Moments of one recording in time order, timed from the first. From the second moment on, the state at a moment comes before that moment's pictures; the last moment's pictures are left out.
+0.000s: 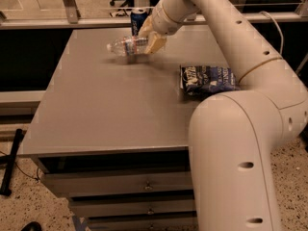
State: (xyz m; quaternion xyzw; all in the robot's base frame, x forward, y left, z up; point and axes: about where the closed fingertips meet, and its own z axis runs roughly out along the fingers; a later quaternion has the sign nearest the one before) arm 0.788 0.010 0.873 -0.79 0.51 0.02 0.34
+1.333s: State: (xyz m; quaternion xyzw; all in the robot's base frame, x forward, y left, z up) arm 0.823 -0.019 0.875 -0.76 0.55 -0.01 0.36
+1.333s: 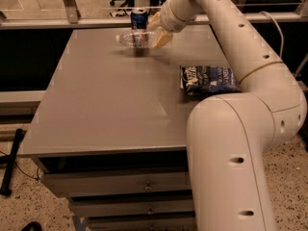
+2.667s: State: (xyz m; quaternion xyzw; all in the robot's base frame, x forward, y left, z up) arm 0.826 -0.024 0.874 -0.75 0.56 -0.02 0.35
